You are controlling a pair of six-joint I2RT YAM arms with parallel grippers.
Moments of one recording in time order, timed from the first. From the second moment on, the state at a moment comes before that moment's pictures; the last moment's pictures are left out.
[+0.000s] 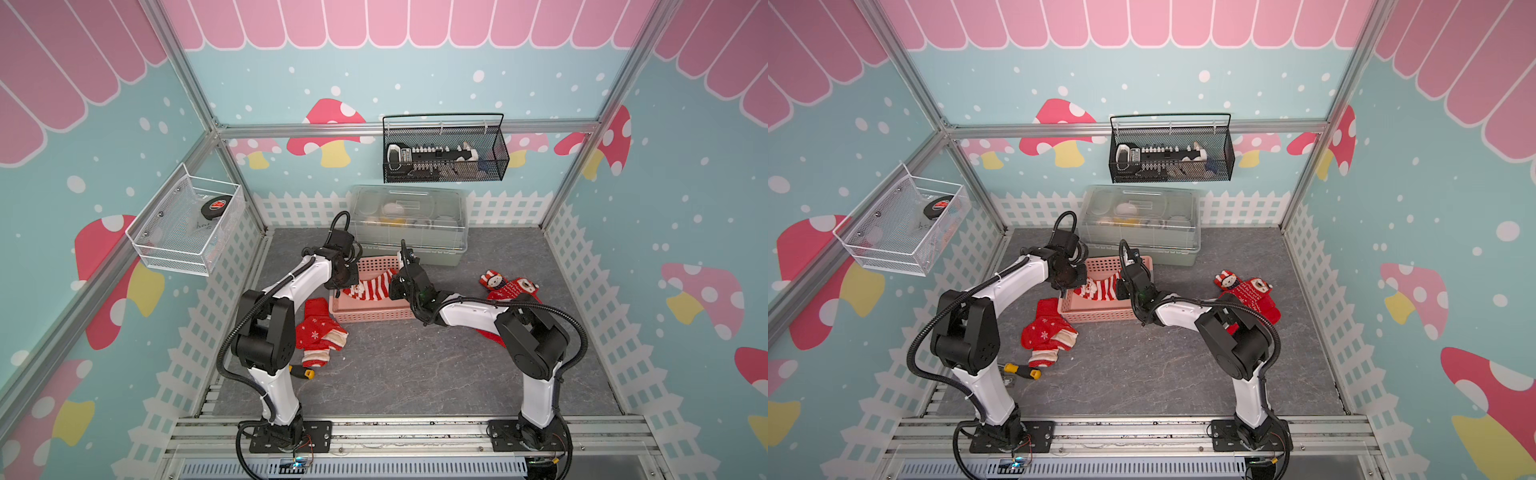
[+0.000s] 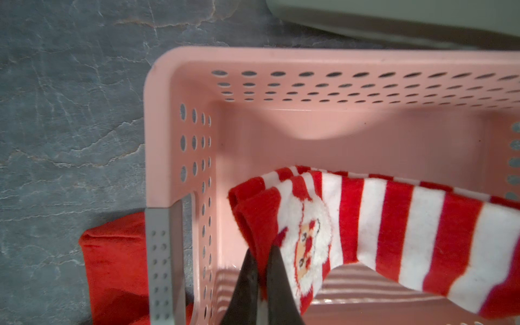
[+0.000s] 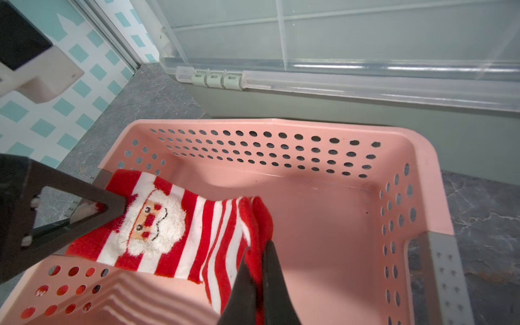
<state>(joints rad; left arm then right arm) -0.26 1.86 1.44 -0.75 -0.04 -0.33 0.76 1.93 1.19 0.25 0.24 0.43</state>
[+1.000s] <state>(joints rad) -0.26 1.30 1.15 -0.65 -0.10 -0.51 0.76 1.52 0.96 0.30 0.22 0.35</state>
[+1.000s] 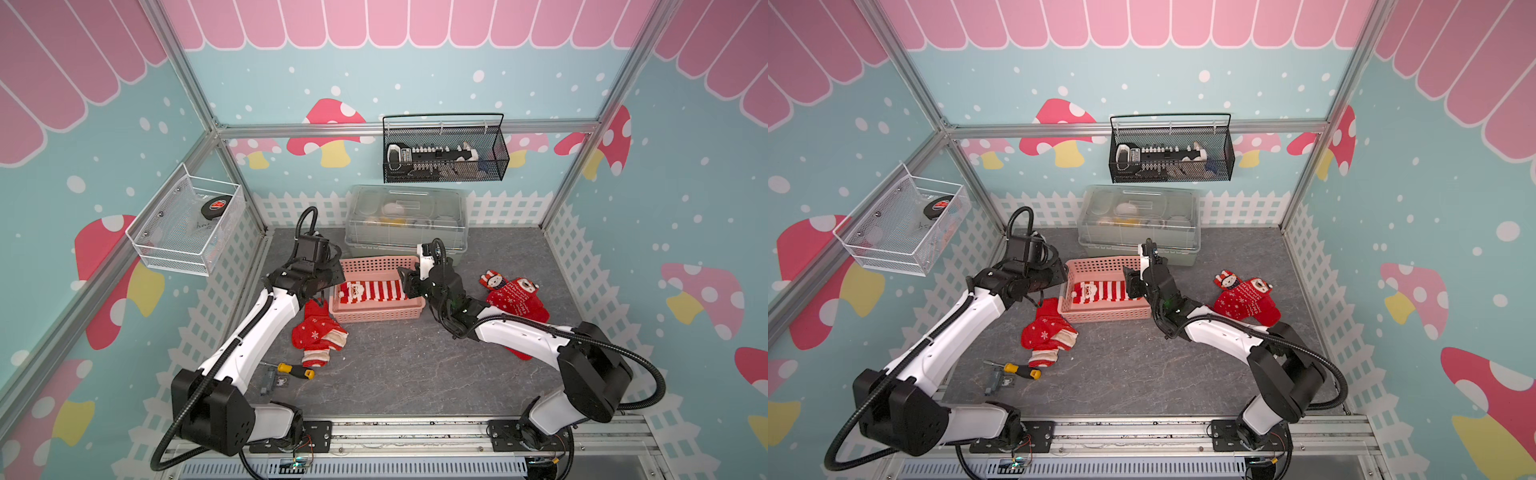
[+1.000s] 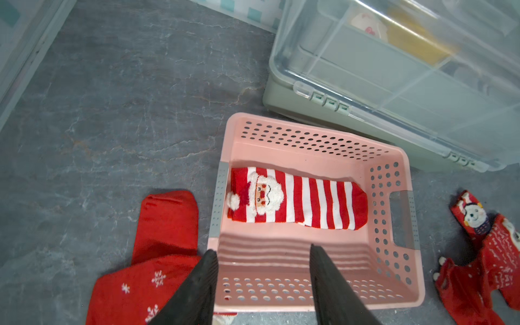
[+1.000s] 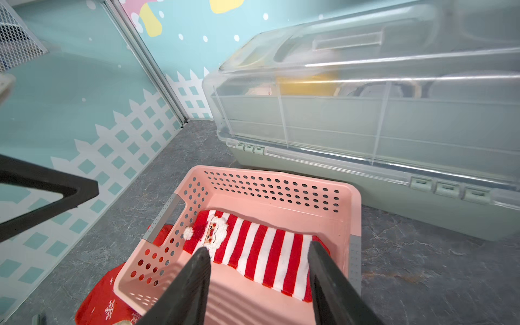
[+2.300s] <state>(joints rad) 0.07 1.03 0.53 -0.65 -0.17 -0.94 0.76 0.70 0.20 0.21 0.21 0.12</state>
